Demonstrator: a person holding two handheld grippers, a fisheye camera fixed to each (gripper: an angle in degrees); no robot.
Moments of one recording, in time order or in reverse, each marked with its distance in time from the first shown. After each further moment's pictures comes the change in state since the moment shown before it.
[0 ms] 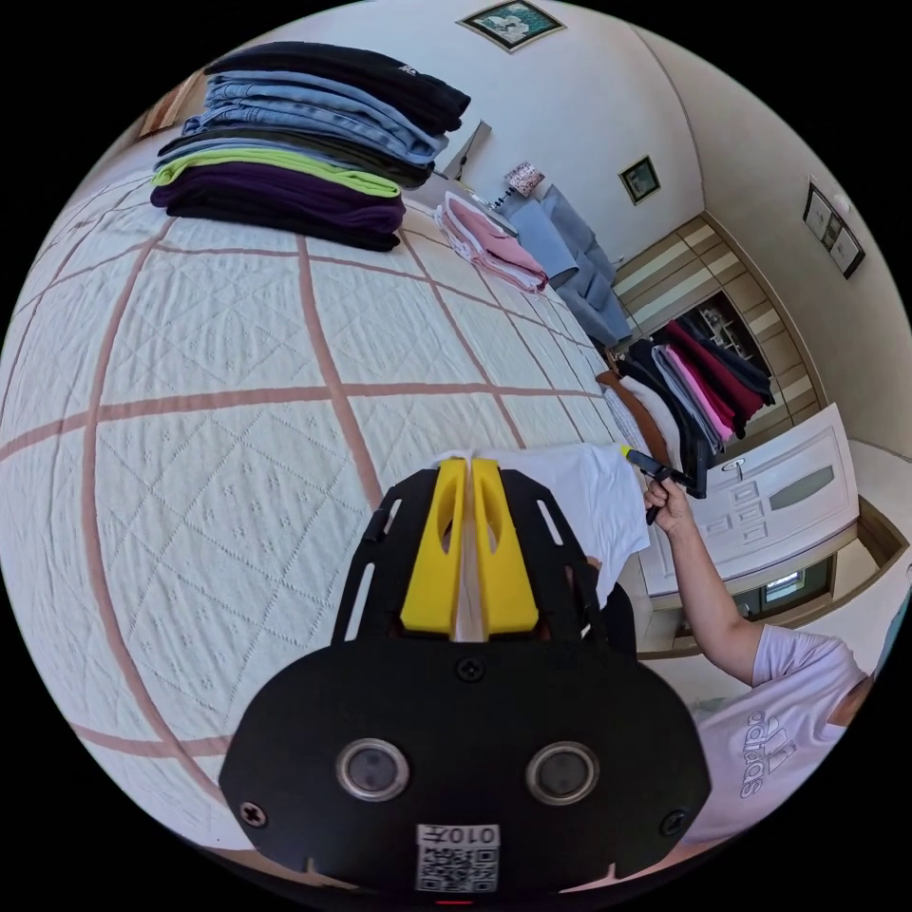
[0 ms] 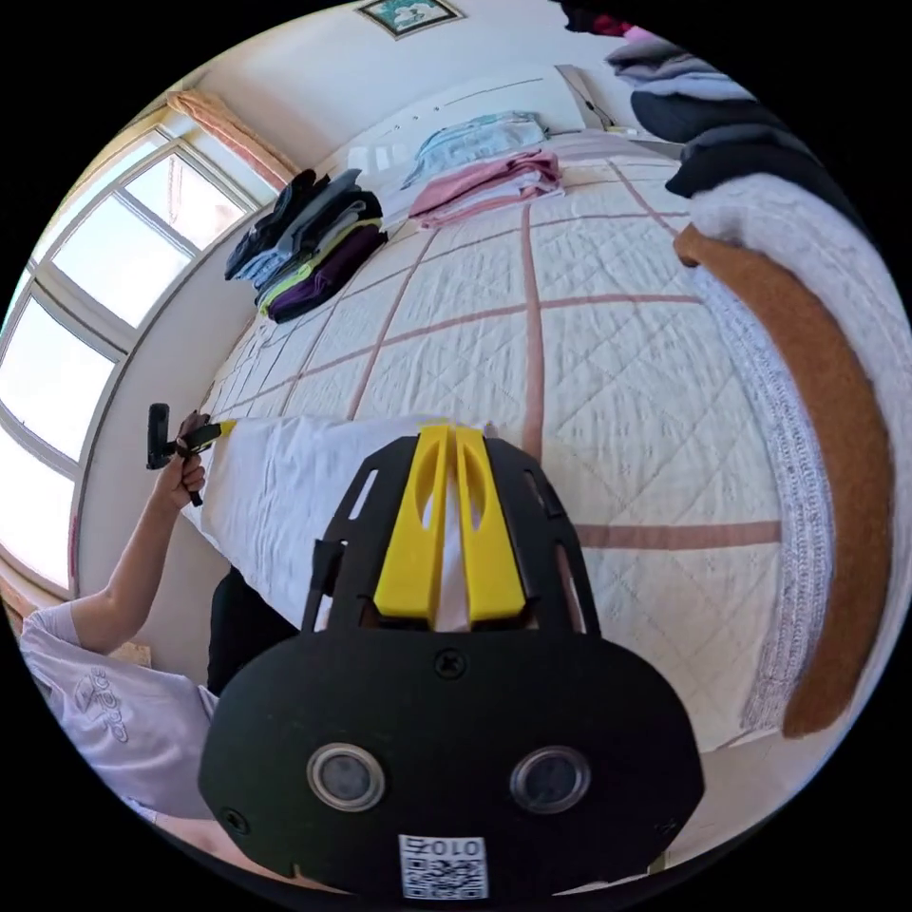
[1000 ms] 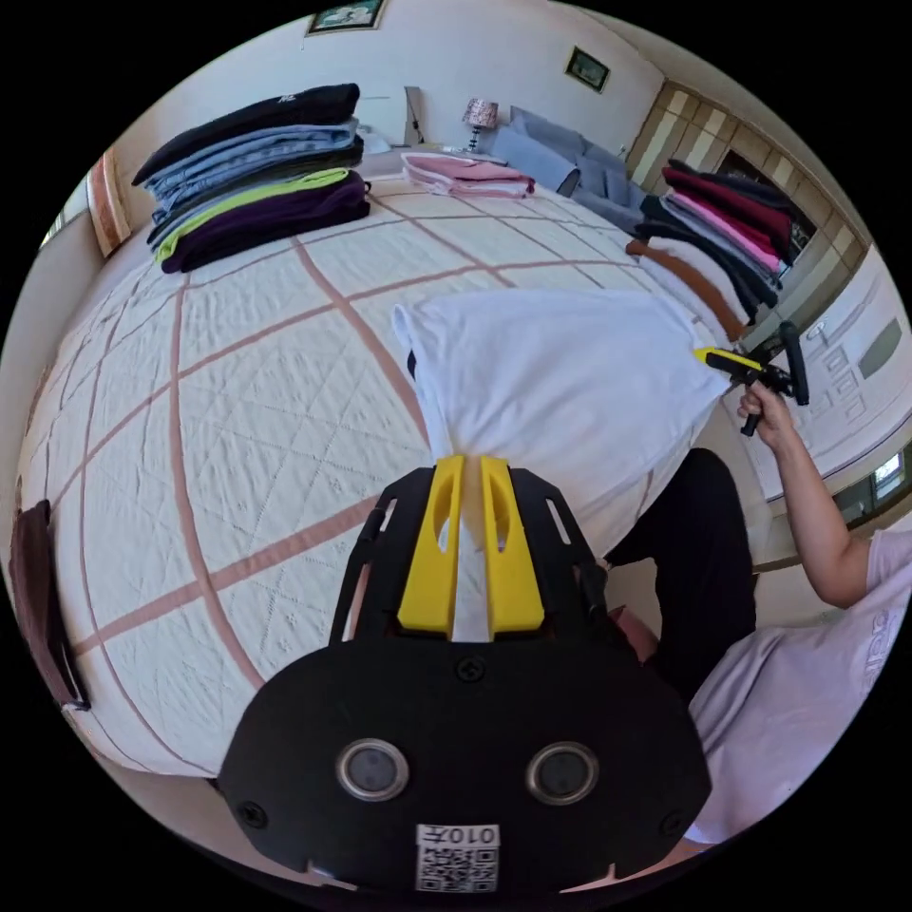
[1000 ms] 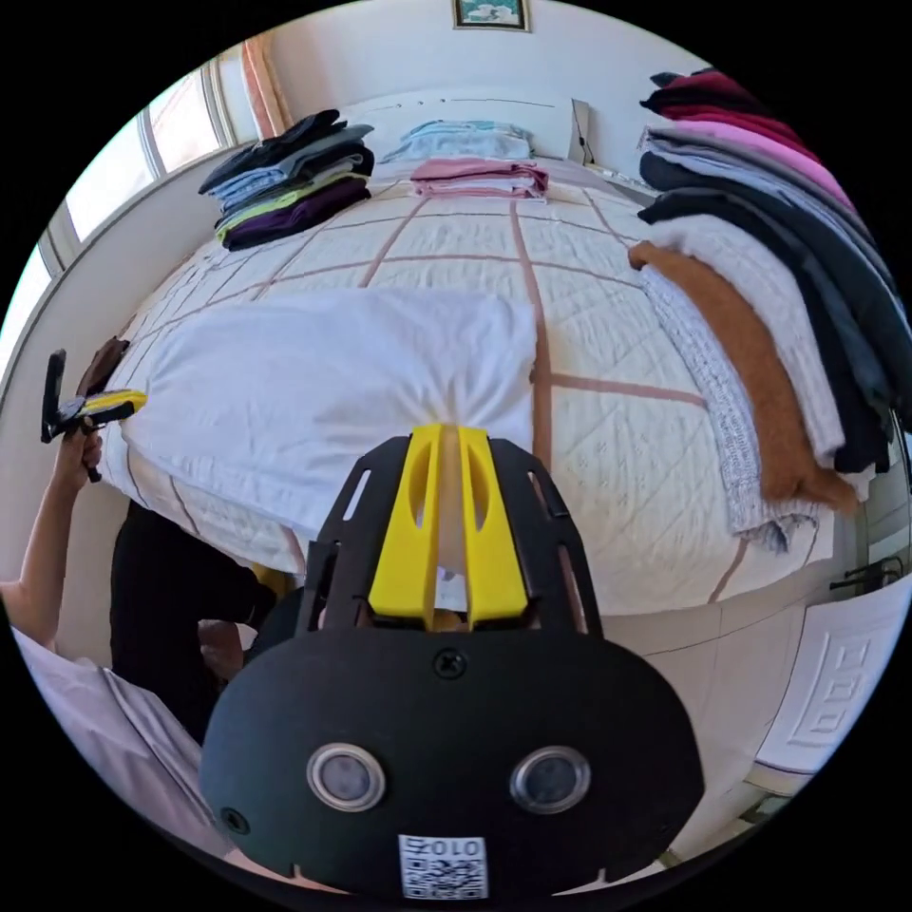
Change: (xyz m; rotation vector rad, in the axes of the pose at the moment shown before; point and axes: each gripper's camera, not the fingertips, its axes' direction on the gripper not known) left arm 0.072 0.111 -0.006 -0.129 -0.310 0.226; right arm -0.143 0.095 0.004 0.029 0.332 -0.057
